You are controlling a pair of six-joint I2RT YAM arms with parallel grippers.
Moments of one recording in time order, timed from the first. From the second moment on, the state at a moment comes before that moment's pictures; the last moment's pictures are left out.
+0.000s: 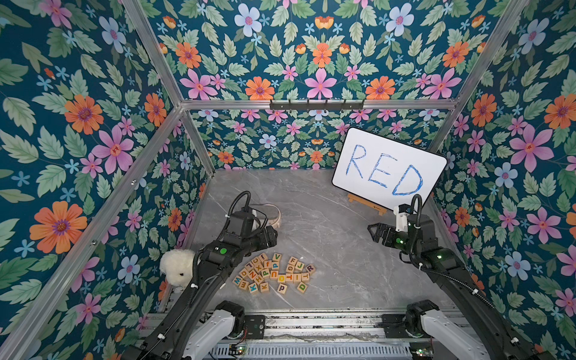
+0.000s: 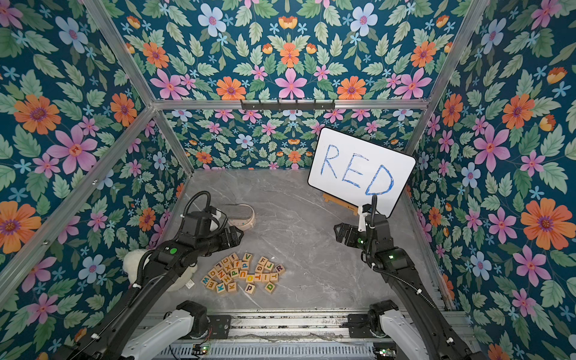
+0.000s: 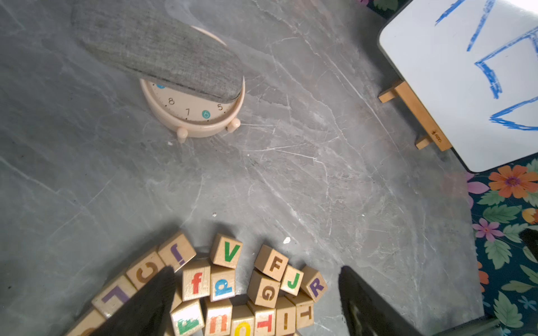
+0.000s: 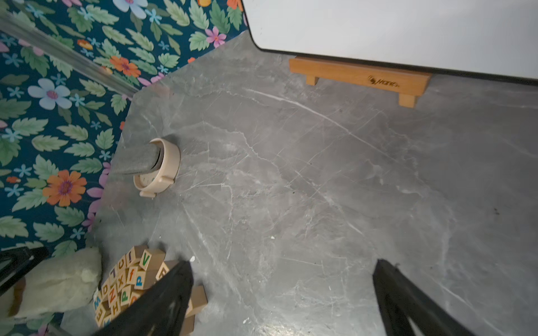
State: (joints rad) left arm -0.40 0.89 0.81 -0.75 0.09 -0.59; right arm 0.29 0.85 0.67 -0.45 -0.19 0.49
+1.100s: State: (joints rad) left arm -0.42 0.87 0.81 -1.21 -0.11 -1.00; right arm 0.75 1.24 0.49 0.13 -0.06 0.15
